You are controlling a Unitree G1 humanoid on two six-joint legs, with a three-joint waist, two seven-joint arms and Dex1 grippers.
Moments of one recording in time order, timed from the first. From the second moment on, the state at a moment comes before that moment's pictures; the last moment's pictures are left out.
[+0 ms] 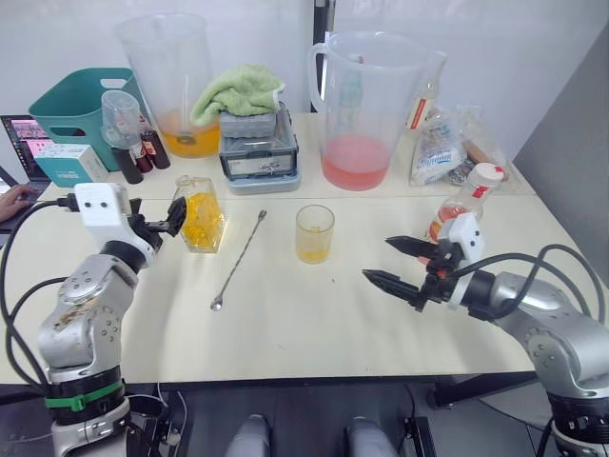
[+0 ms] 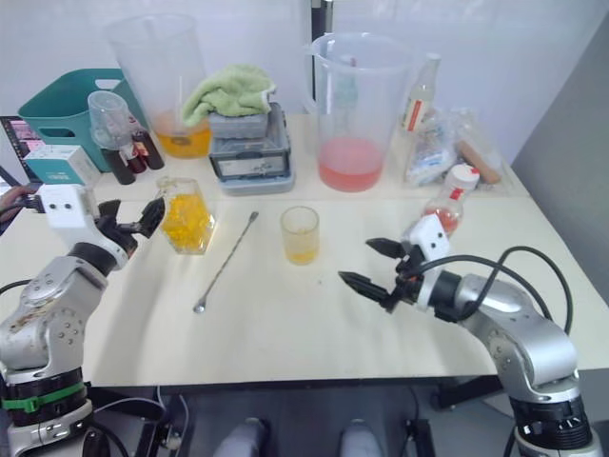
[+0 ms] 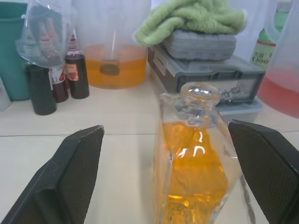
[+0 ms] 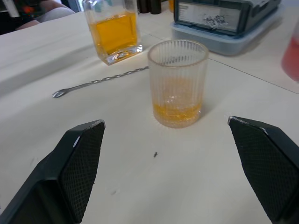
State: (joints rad) left arm -0.32 0.50 0.48 -0.33 -0.54 0.69 -0.24; right arm -0.24 -0.68 -0.18 -0.43 0.65 0.68 0.72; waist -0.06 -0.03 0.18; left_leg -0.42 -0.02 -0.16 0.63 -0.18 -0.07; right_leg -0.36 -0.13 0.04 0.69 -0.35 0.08
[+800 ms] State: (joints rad) left arm 0.28 0.64 0.77 0.05 -0.52 0.16 -0.82; right arm 0.16 -0.70 -0.57 -0.29 0.52 0.56 0.63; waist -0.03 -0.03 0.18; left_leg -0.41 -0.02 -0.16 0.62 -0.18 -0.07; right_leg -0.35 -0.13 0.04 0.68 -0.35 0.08
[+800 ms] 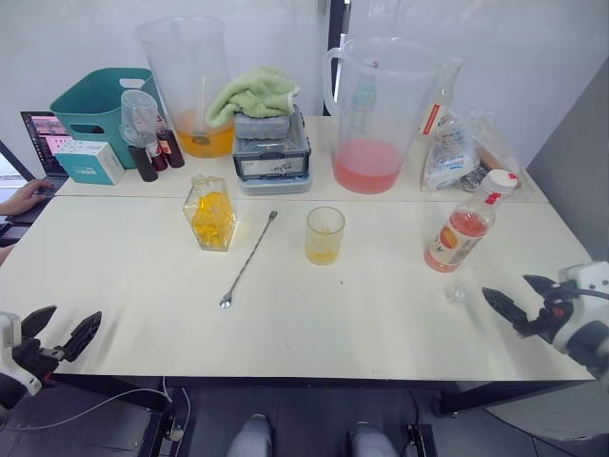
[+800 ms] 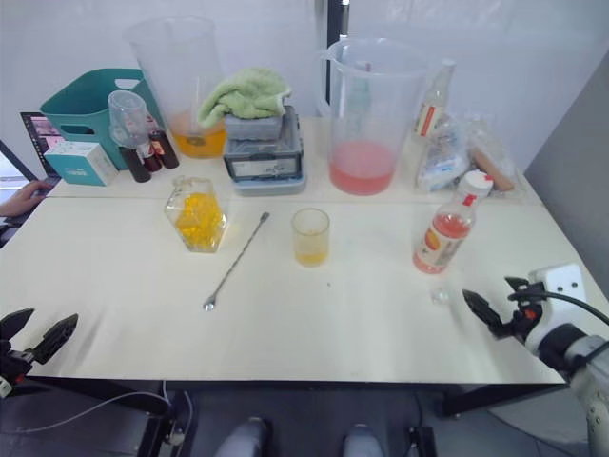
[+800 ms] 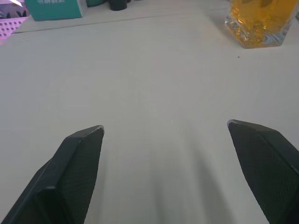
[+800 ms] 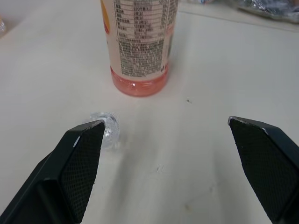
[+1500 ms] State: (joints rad) left arm 0.13 0.64 0.44 -0.41 -0.75 0.45 -0.84; right arm -0.03 -0.53 -0.44 -0.42 0.53 0.59 0.39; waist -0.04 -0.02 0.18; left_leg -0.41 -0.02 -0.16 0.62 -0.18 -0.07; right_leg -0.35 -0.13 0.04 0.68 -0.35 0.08
